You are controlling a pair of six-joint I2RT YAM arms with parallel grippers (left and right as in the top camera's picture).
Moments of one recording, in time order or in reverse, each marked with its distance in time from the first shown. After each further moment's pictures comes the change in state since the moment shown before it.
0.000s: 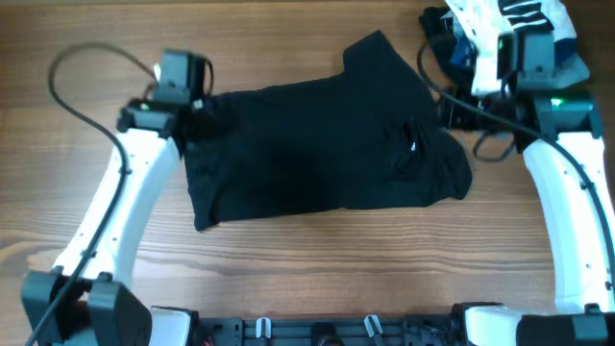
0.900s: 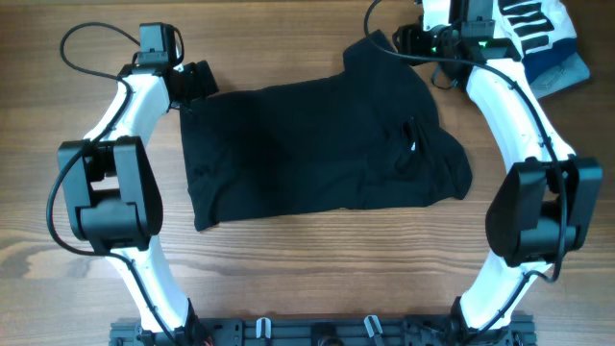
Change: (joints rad) left arm 0.198 0.560 0.228 0.334 0.106 0.153; right arm 0.041 0.509 0.176 0.600 -0.080 -0.239
